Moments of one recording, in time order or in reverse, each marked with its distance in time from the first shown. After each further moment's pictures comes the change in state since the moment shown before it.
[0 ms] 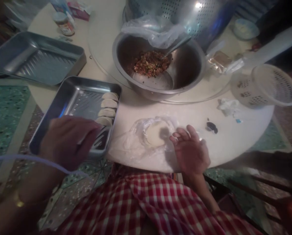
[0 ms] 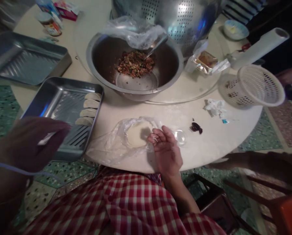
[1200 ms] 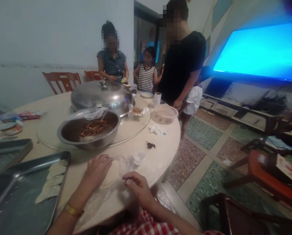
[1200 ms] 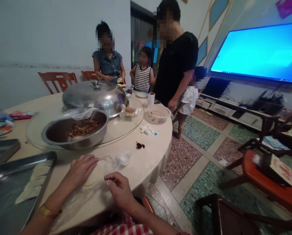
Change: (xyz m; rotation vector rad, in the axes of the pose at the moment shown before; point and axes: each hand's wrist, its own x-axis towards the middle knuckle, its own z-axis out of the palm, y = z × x) left_hand 0.091 0.067 0.139 0.060 -0.307 0.162; right_hand -0.029 0.033 -0.034 -0.322 -0.094 -0.207
